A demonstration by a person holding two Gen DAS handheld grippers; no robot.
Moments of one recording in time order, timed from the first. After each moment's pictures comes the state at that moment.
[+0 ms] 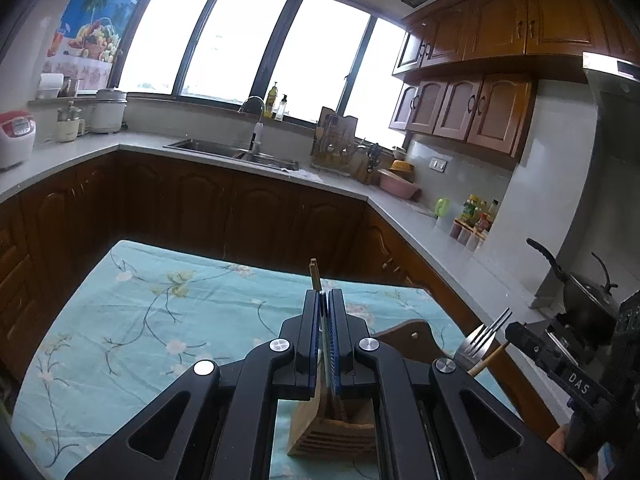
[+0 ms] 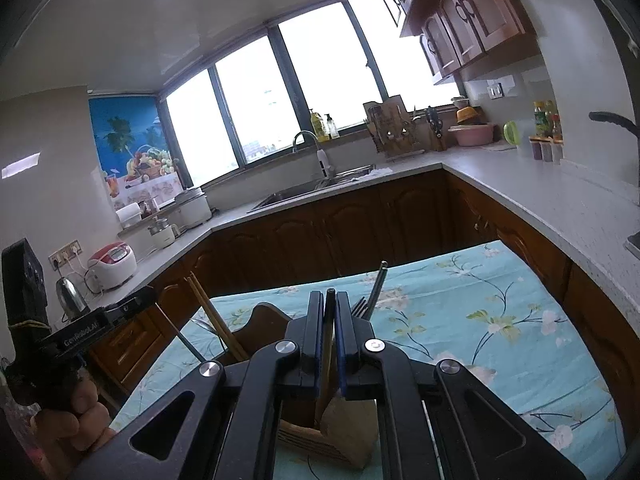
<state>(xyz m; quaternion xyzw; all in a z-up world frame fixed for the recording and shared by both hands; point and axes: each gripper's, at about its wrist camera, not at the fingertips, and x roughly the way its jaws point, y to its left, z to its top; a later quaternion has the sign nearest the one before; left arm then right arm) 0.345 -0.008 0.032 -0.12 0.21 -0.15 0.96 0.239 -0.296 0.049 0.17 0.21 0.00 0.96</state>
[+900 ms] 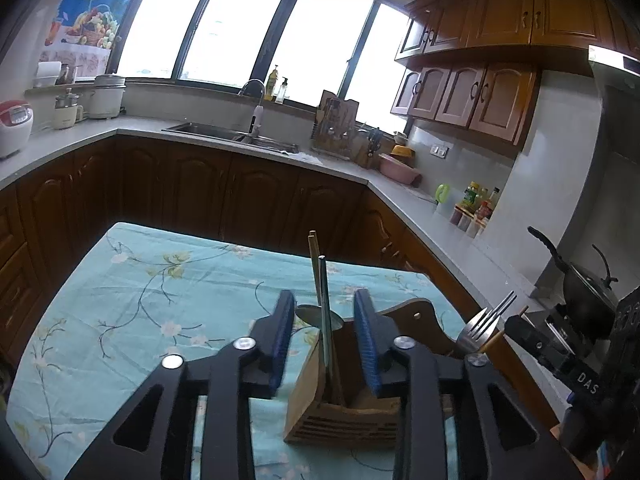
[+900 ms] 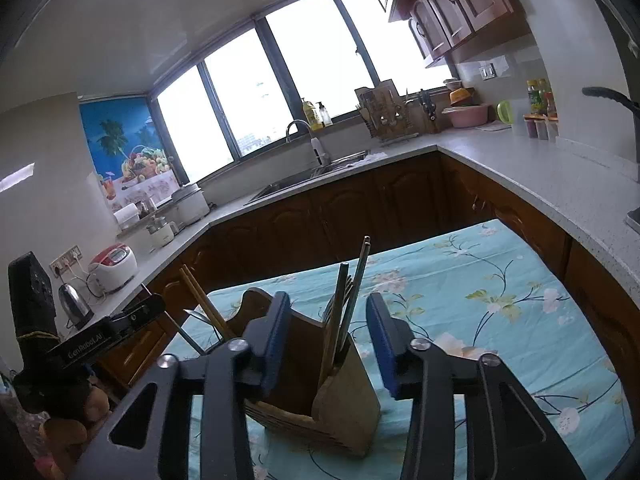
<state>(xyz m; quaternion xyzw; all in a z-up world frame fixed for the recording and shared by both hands) 0.351 -0.015 0.036 -0.12 0.23 -0.15 0.95 0.240 -0.302 0.039 0.19 0.23 0.00 0.95</state>
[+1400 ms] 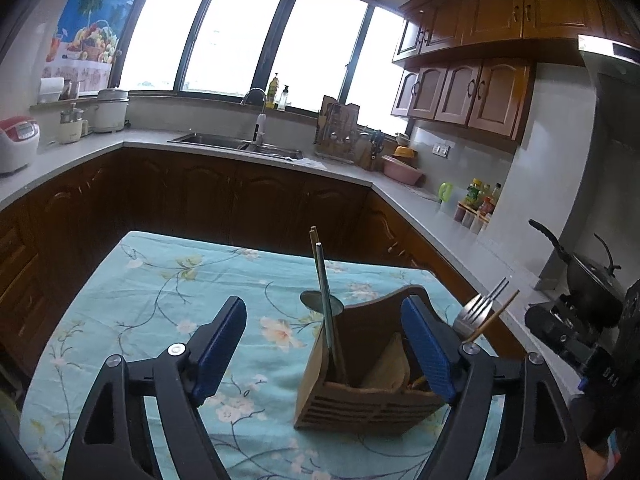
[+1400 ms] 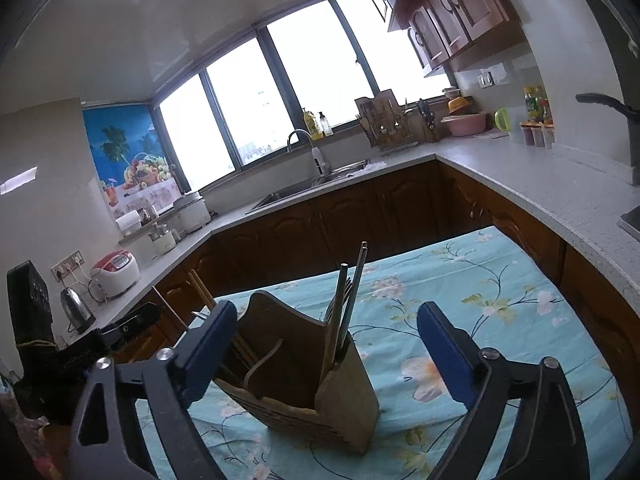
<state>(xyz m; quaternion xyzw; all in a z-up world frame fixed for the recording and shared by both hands) 0.316 -0.016 0.041 -0.10 0.22 -0.15 0.96 0.220 -0.302 0.044 0.20 0.21 0.00 0.96</state>
